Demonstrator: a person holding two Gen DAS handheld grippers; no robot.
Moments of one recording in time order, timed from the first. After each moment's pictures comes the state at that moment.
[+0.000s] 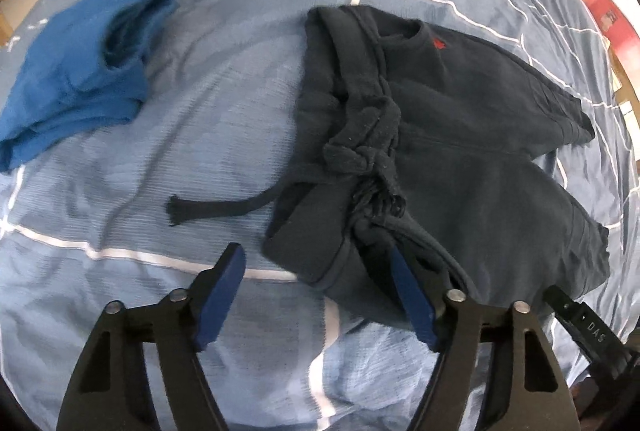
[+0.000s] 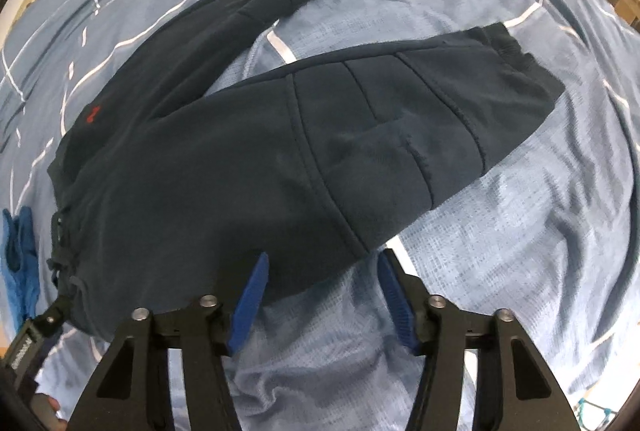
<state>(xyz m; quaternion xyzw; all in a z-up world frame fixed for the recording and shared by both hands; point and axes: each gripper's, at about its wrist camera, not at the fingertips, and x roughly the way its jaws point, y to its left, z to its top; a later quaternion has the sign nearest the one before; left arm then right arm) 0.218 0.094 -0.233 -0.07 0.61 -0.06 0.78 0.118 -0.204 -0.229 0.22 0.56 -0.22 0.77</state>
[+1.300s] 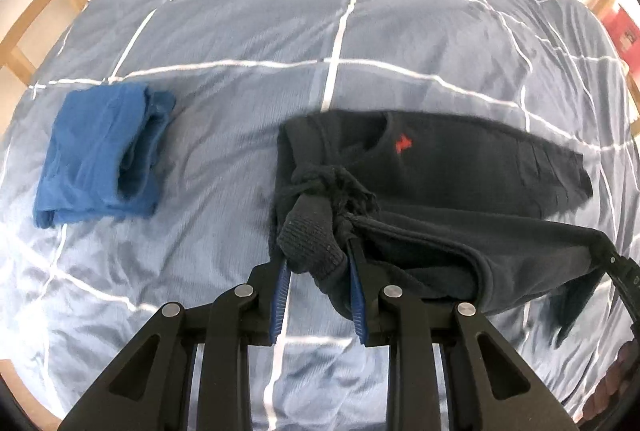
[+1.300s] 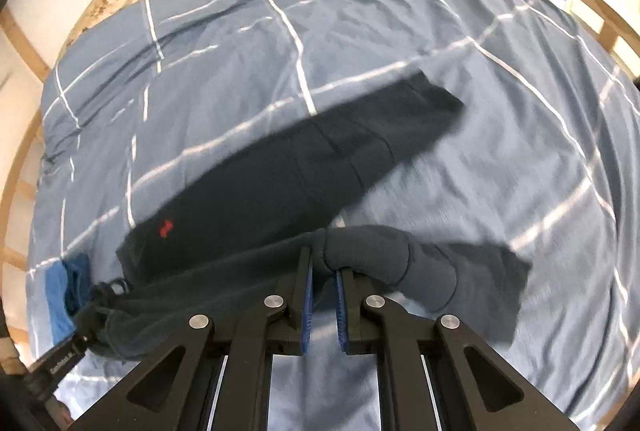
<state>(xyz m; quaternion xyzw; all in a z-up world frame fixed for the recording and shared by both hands) 0.290 0.046 -0.153 -0.04 0.60 0.01 0.80 0.234 -0.254 -0.132 0.18 0.50 -0.12 0.84</state>
